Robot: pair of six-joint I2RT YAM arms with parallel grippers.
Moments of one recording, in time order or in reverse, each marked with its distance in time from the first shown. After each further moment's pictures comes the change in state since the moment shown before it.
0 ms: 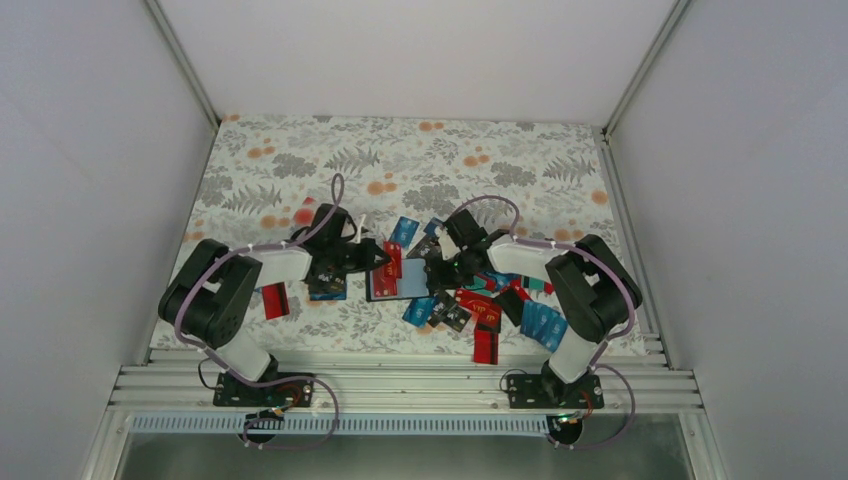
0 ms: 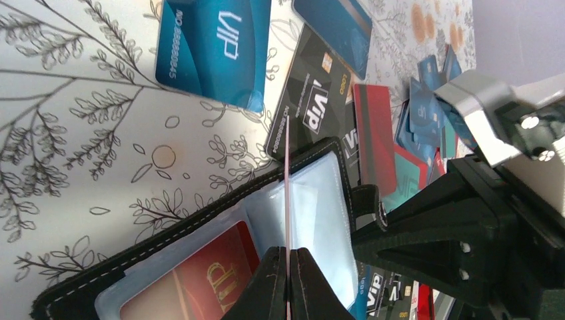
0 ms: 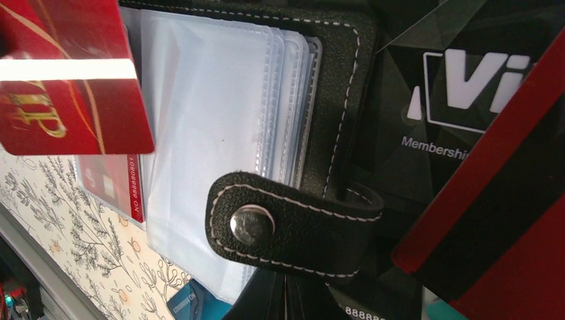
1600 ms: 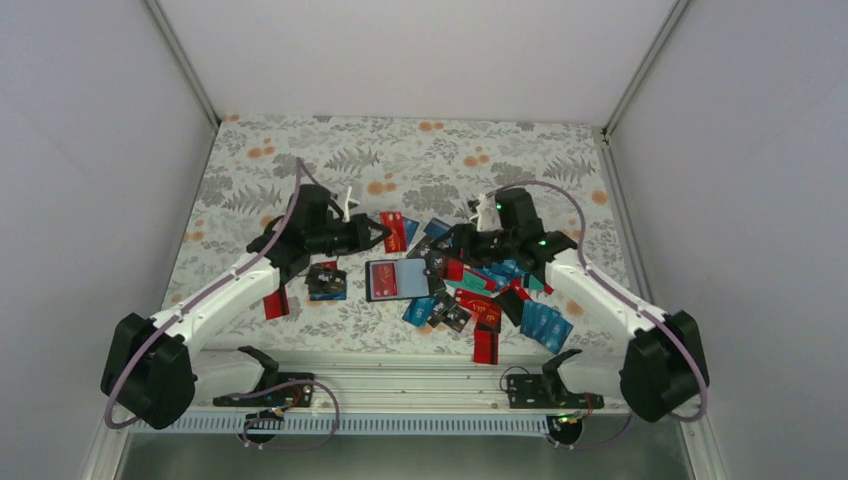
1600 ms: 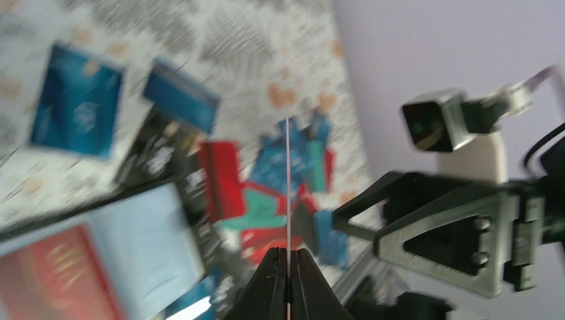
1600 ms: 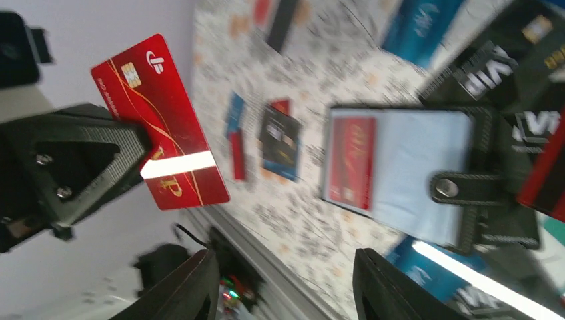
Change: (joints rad) left arm -0.067 -0.423 0.160 -0.221 -0.060 -0.231; right arm -0.149 -0.523 -0.032 0.042 -0.233 0.341
